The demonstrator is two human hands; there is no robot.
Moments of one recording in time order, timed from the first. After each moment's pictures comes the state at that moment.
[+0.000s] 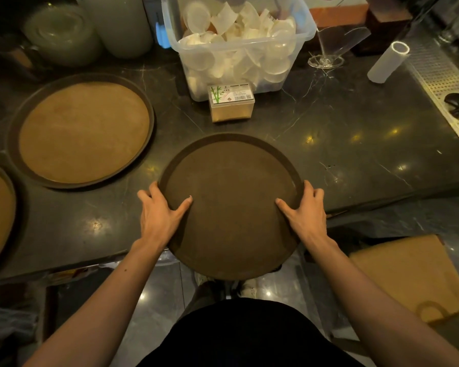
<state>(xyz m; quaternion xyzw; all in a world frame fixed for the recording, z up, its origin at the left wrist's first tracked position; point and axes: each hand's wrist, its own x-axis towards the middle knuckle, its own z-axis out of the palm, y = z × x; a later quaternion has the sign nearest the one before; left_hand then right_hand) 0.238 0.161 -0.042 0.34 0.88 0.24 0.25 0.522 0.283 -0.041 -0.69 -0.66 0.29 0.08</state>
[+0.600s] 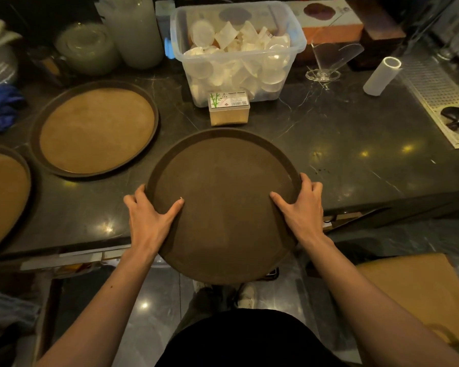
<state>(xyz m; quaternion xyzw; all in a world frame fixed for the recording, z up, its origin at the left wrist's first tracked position) 0.283 0.125 -0.004 0.28 0.89 0.33 0.17 0.541 0.280 -0.013 -0.63 -0.70 0.29 0.18</state>
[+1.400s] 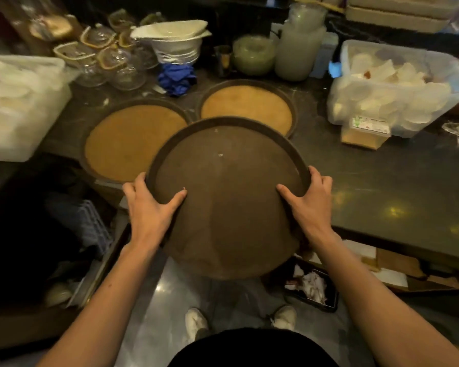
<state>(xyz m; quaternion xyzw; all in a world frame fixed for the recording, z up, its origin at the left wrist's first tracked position) 0.147 -0.132 0.039 0.11 0.90 0.42 0.03 0.327 0.109 0.035 -0.46 -0.79 0.34 0.21</state>
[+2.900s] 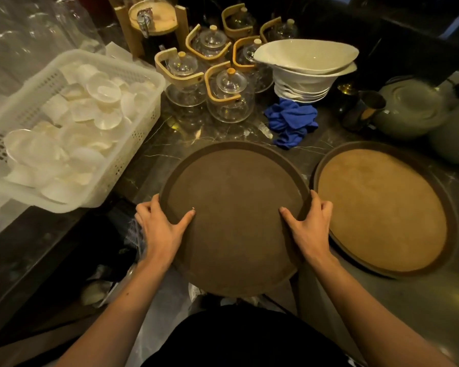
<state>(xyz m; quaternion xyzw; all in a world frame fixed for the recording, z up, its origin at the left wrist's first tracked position) -0.166 -0.181 -0.037 -0.04 0.93 0.37 0.04 -0.056 0.096 -0.035 -0.39 -0.84 0.37 0.06</state>
